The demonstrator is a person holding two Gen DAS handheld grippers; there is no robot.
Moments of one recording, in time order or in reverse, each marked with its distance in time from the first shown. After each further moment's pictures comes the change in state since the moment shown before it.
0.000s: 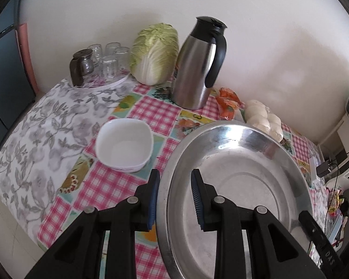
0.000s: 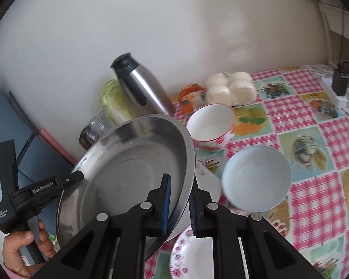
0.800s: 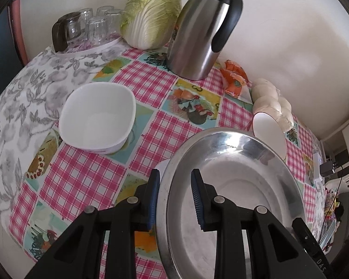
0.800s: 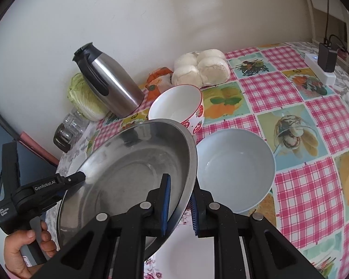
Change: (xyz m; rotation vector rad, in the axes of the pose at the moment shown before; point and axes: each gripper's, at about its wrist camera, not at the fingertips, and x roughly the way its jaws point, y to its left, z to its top) left arm 0.076 -0.001 -0.008 -0.068 0.157 -0.044; right arm 0.045 -0.034 -0.002 0.058 0.101 -0.096
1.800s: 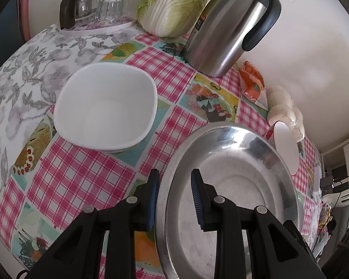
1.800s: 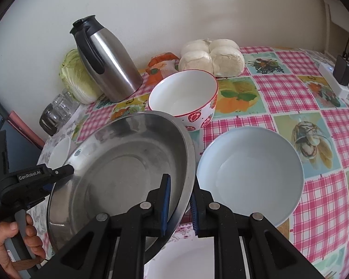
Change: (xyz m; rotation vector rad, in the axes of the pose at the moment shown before) left arm 0.035 0.033 0.008 -0.094 0.040 -0.033; right arm 0.048 0.023 0.000 -0.094 0.035 -0.081
